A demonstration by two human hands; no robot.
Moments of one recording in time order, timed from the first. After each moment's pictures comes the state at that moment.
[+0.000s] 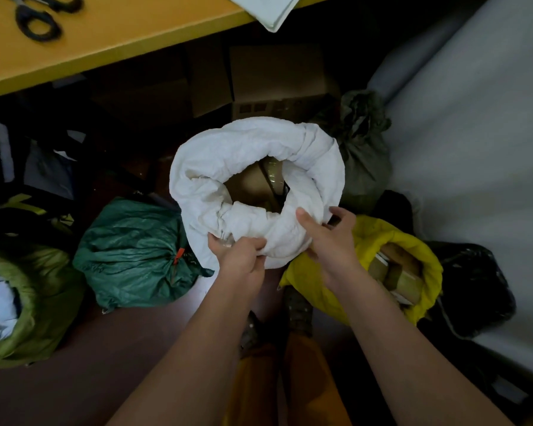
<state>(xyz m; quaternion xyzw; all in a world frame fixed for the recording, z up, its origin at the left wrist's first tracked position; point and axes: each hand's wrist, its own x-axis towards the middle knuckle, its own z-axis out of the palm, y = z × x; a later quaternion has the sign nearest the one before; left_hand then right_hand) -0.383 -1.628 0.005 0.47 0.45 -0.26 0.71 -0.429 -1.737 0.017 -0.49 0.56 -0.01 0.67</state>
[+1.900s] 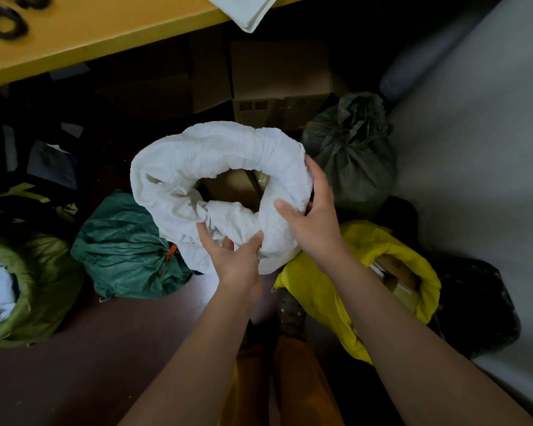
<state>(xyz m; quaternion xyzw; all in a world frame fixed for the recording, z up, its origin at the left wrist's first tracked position) -0.402 -1.665 -0.015 0.56 0.39 -0.19 0.71 -0.403 -1.786 0.003 -0.70 0.31 0.00 0.64</state>
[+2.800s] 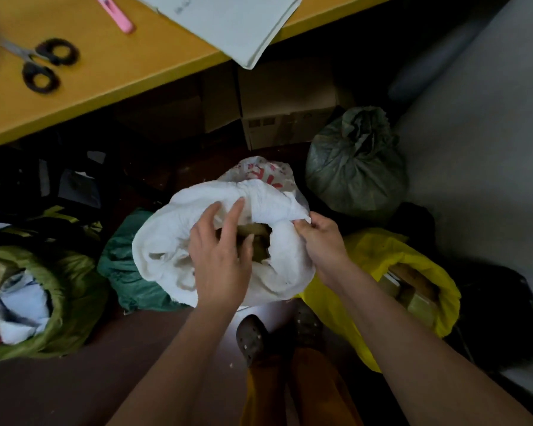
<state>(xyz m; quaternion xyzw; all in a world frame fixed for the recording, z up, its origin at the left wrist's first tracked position) -0.371 -1.628 0.019 0.96 -0.14 0.00 0.23 -0.400 -1.787 -0.016 -0.59 0.43 0.10 0.67</state>
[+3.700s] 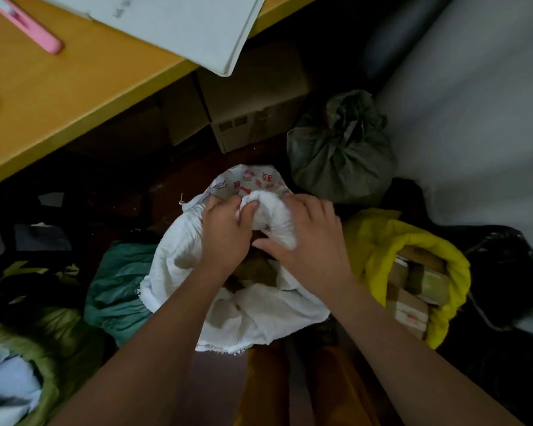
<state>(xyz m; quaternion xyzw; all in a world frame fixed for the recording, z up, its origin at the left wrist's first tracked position) -0.262 -1.653 -0.031 0.90 -0.20 -0.18 0.34 -0.375 -1.763 -0.018 -0.93 0.26 -0.03 0.27</state>
